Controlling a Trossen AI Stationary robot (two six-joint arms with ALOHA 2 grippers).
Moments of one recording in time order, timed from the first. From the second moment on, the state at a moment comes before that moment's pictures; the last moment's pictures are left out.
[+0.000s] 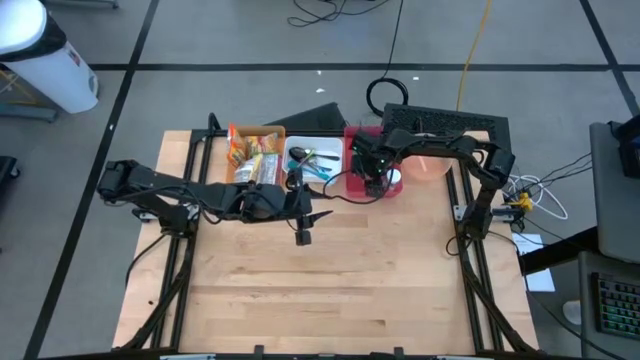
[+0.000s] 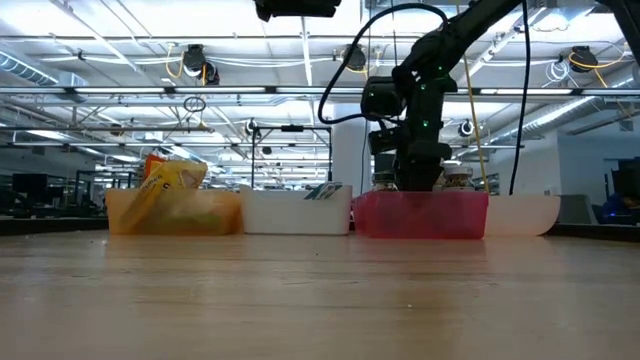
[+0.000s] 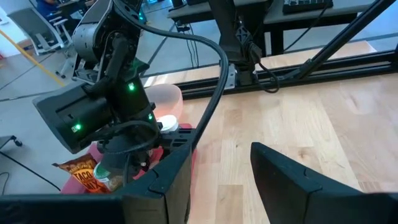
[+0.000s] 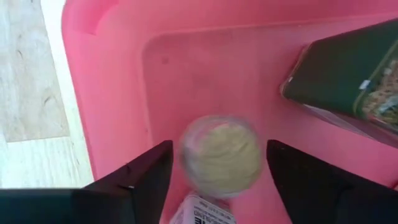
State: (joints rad) left arm -0.15 1.45 1.15 -0.03 -0.34 0.15; right arm -0.50 1.80 1.24 -0.80 -0.05 -0.41
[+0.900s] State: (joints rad) left arm -0.18 1.45 1.15 0.07 -0.33 0.13; right arm -0.27 1.05 1.21 -0.83 -0.32 -0.19
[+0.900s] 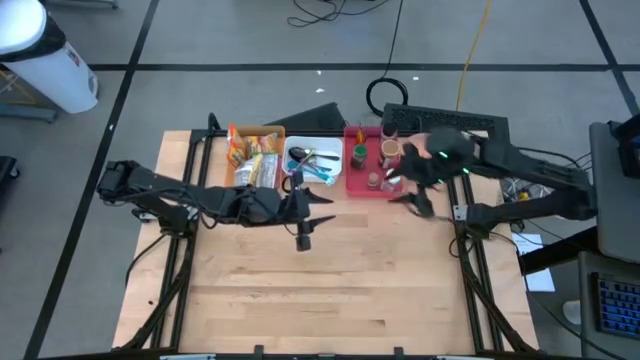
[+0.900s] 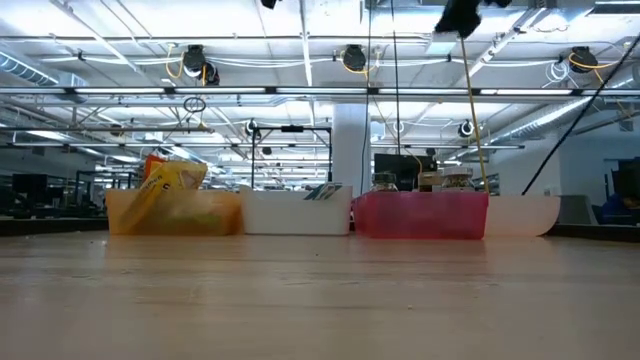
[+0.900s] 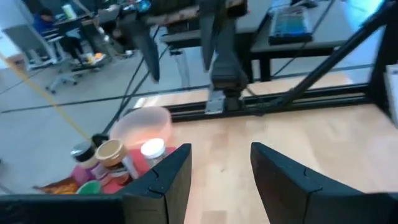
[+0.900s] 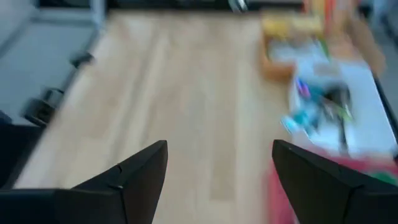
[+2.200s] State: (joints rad) left arm -0.35 0.61 0.23 0.64 -0.49 0.13; right arm 0.00 0.10 0.56 -0.57 -0.13 -0.07
